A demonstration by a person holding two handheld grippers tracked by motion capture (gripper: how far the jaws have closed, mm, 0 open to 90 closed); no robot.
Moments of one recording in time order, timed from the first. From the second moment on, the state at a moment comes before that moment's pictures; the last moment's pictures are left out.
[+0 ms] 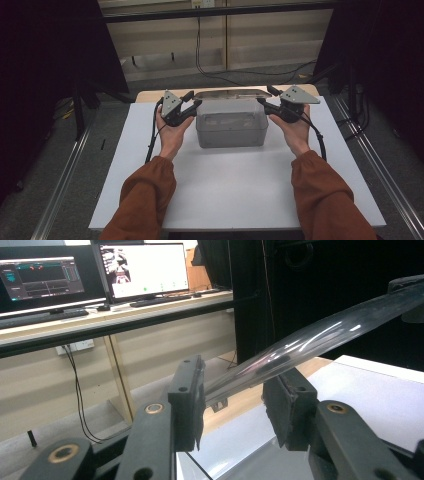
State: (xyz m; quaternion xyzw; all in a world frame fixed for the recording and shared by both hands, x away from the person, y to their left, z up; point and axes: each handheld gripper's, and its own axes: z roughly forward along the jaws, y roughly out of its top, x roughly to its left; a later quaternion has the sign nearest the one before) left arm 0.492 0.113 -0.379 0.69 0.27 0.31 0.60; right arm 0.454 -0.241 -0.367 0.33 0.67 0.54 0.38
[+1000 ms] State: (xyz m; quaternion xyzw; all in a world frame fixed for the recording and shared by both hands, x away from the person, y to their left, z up) left arm 0.509 0.107 -0.379 0.69 0.27 0.33 0.59; right arm 0.473 -0.252 -0.371 0.35 0.66 0.55 0.36
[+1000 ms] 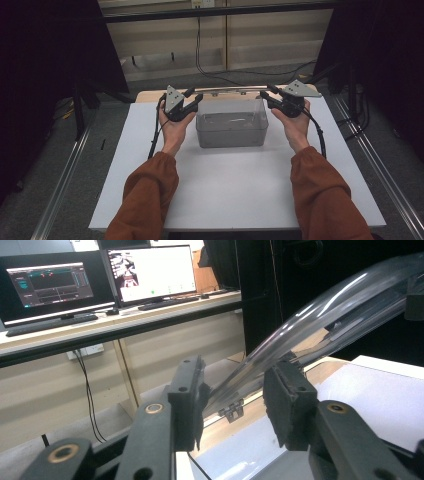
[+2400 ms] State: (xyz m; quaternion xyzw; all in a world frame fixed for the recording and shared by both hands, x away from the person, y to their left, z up) left arm 0.536 0.105 -0.369 0.70 0.28 0.31 0.58; right arm 0.501 -0.256 -0.366 0.36 0.65 0.55 0.37
